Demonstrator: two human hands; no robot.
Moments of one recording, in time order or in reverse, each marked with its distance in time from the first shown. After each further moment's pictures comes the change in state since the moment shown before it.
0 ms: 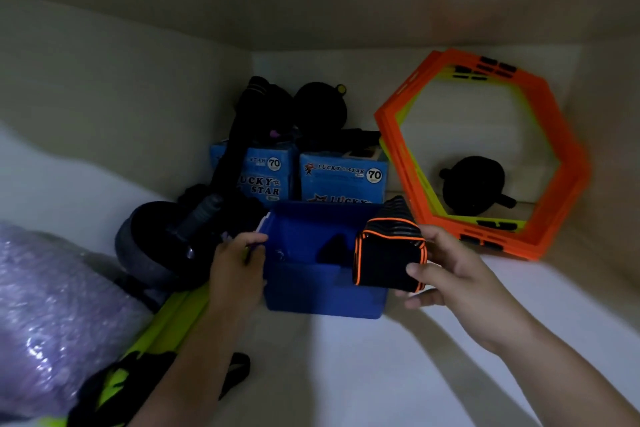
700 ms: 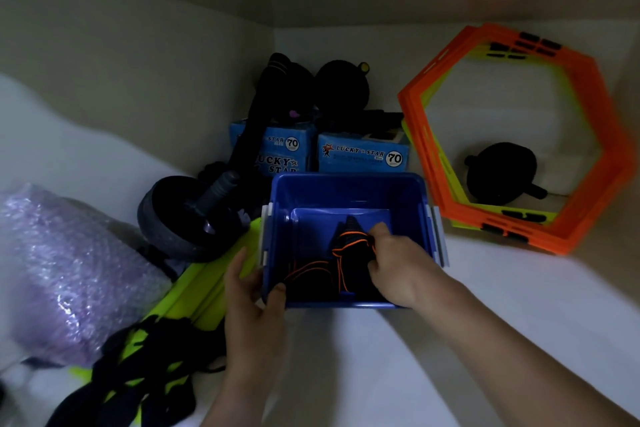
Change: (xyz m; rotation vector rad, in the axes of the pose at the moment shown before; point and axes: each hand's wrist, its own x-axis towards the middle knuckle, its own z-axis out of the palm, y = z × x) left_hand -0.100 -0.019 0.019 -0.432 0.204 -0.075; right_hand 0.055 0.017 0.064 -1.077 -0.181 0.104
